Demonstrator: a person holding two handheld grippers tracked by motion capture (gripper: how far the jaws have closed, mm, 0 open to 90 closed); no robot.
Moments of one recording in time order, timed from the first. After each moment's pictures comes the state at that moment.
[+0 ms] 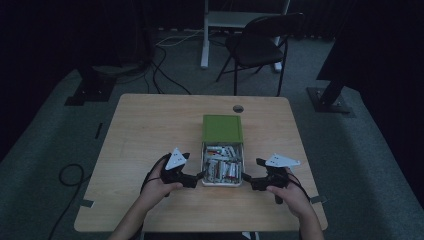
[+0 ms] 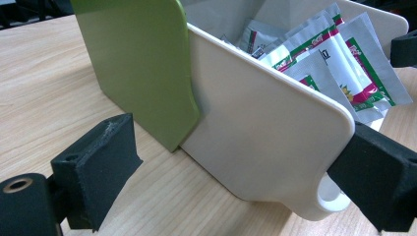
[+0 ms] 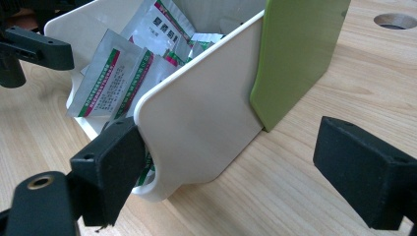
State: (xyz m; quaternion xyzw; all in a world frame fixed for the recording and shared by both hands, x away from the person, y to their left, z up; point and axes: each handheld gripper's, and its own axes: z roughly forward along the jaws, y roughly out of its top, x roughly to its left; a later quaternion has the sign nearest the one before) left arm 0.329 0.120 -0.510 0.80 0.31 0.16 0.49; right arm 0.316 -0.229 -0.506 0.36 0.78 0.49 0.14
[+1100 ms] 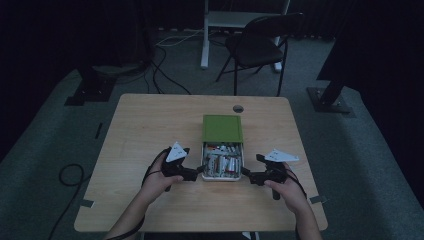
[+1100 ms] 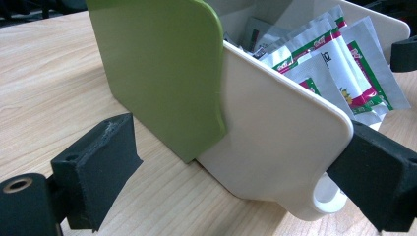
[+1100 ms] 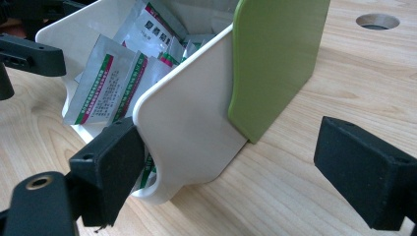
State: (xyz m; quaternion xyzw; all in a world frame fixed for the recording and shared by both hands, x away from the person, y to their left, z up) left arm 0.348 0.120 -0.507 0.79 0.32 0.15 0.49; right arm 0.330 -0.227 -0.506 0.39 0.77 0.49 0.15
